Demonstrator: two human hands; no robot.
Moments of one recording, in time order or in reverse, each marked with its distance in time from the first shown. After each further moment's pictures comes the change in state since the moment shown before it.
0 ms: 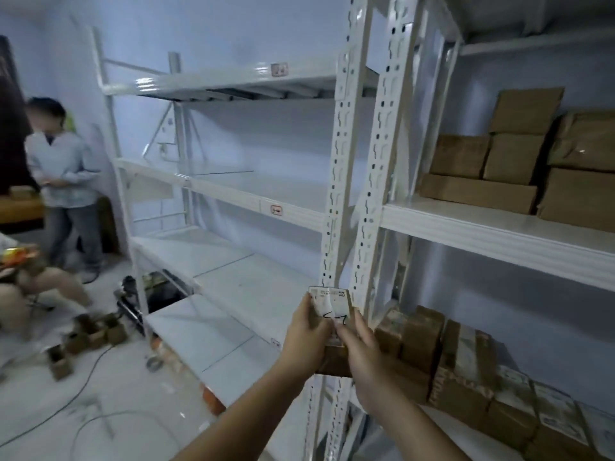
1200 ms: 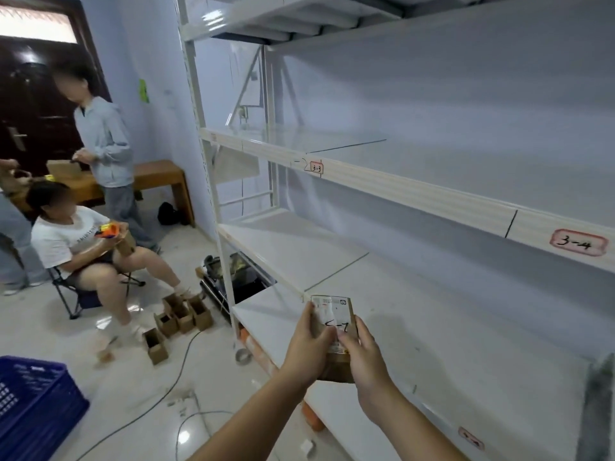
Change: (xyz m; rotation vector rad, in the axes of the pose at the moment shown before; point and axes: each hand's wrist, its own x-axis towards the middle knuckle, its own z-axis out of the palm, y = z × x) left_hand 0.302 -0.179 -0.411 0.036 0.195 -0.297; right_hand 0.304 0.152 0.439 -0.003 -0.148 0.179
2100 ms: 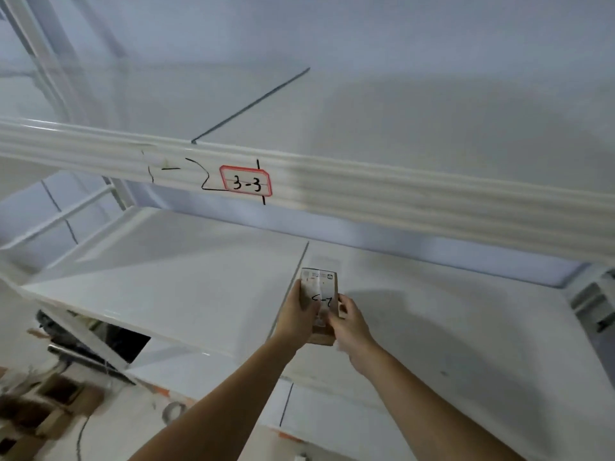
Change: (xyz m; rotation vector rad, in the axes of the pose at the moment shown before) left_hand 0.423 -0.062 0.056 0.309 -0.515 0.009; right_hand 0.344 0.051 -0.007 -0.110 0.497 0.288
